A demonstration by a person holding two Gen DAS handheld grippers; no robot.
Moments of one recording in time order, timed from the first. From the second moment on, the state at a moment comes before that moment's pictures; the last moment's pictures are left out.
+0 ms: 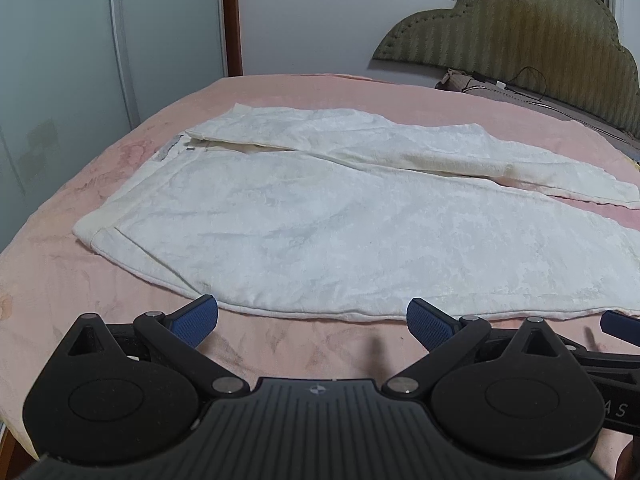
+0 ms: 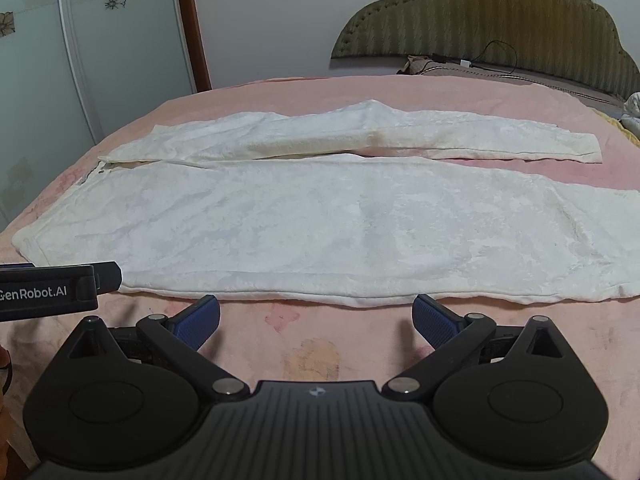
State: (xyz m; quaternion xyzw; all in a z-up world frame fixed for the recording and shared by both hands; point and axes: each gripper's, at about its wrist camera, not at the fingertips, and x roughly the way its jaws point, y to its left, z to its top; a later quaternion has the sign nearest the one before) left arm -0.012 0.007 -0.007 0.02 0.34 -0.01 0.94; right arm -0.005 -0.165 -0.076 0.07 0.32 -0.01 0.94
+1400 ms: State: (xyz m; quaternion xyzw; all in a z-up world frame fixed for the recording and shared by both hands) left arm -0.014 0.011 -0.008 0.03 0.34 -0.01 0.94; right arm -0.010 -0.164 -0.079 0.06 0.32 0.01 0.95
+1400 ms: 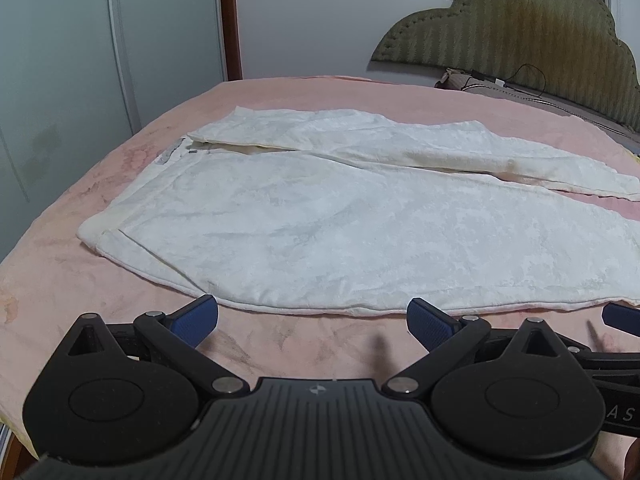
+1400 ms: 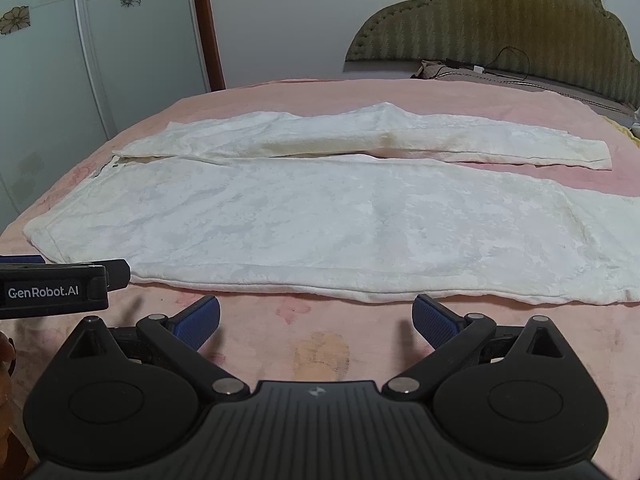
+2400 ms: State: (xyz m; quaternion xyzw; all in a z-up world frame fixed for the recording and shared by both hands) left arm 0.017 0.009 -0.017 0.07 0.33 0.00 0.94; right arm 0.008 -0.165 -0.080 0.07 0.31 0.09 0.94
